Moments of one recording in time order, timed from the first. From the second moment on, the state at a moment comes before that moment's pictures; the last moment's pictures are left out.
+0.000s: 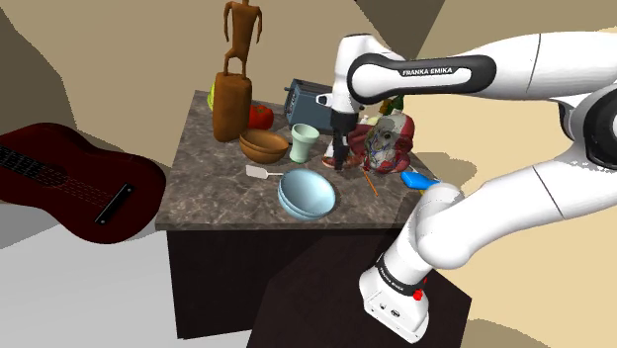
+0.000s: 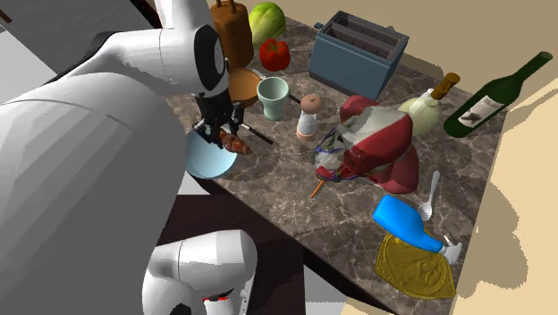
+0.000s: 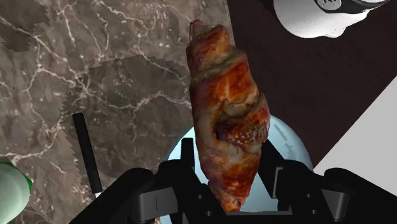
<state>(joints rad) 0.25 -0.57 -0.25 -2.54 -0.17 1.77 -0.64</state>
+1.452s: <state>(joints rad) 0.35 -0.31 -0.16 -2.52 -0.06 2.00 -0.52</state>
